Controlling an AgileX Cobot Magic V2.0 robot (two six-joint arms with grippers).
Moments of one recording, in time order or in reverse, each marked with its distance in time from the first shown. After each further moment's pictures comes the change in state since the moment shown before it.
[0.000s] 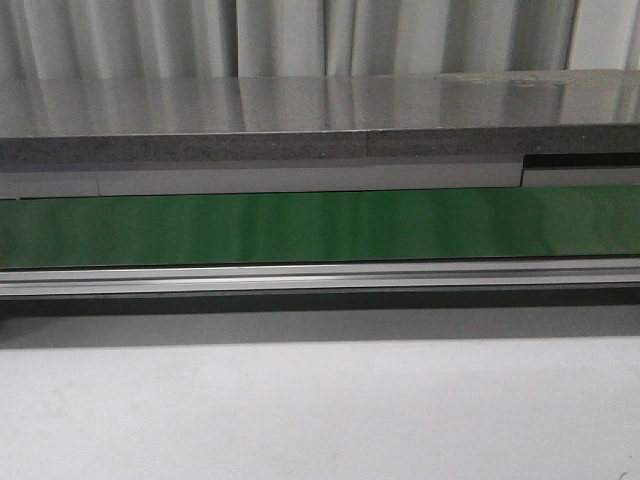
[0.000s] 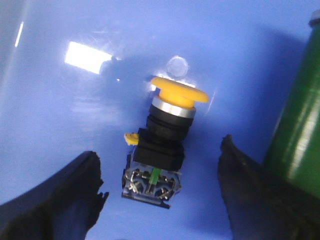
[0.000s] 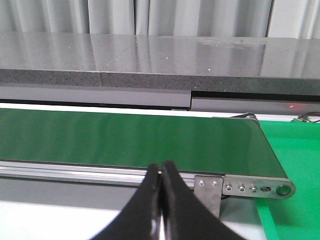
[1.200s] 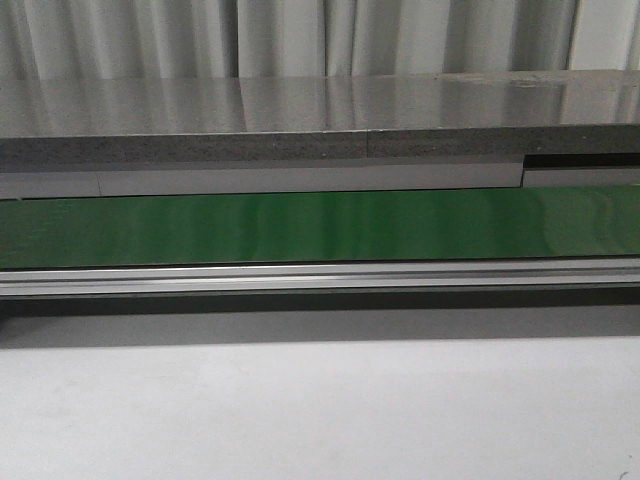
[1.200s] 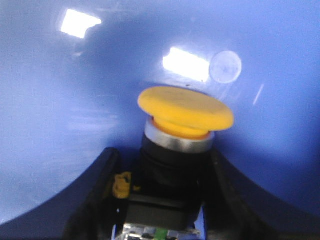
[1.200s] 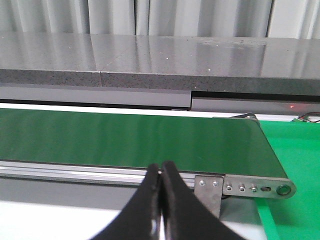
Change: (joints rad) left arm 0.004 0.143 -0.022 0.016 -0.033 0.000; right arm 0.000 0.000 0.000 0.000 0.000 0.000
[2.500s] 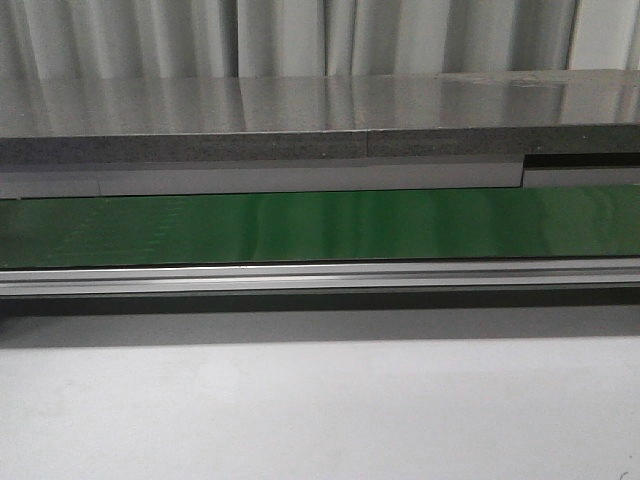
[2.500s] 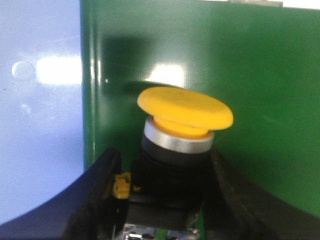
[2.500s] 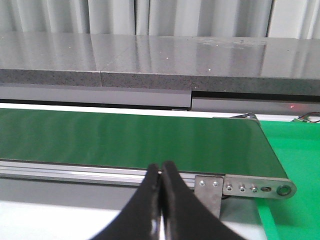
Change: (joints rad) left arm -0.206 -0.211 -0.017 -0.058 0.160 0.100; right arm 0.000 0.000 0.000 0.000 0.000 0.000
